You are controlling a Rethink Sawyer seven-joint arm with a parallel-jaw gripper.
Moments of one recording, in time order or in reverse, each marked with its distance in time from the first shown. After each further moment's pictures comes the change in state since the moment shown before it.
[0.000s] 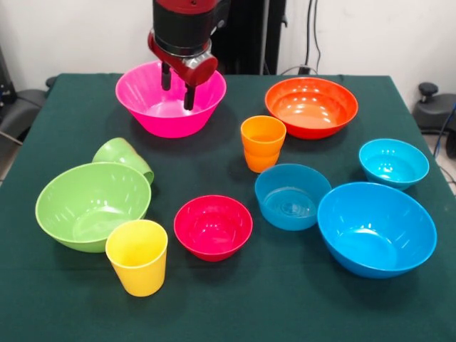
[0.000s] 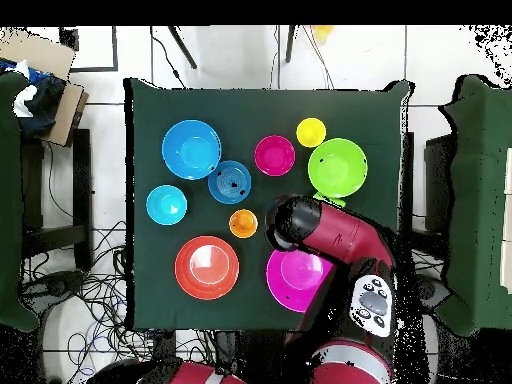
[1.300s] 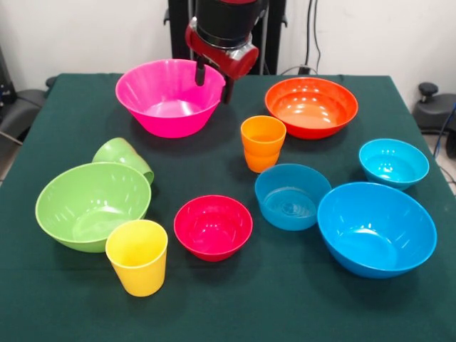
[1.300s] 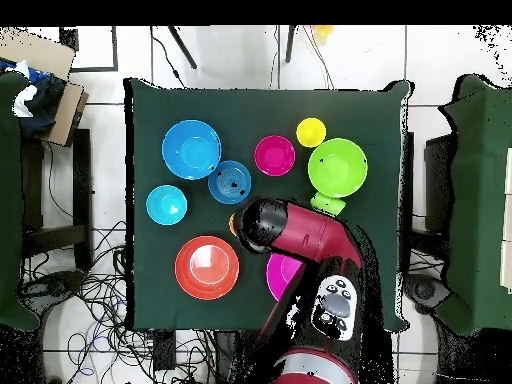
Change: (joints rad) arm 0.092 -0.035 0.008 0.033 0.011 0.000 0.000
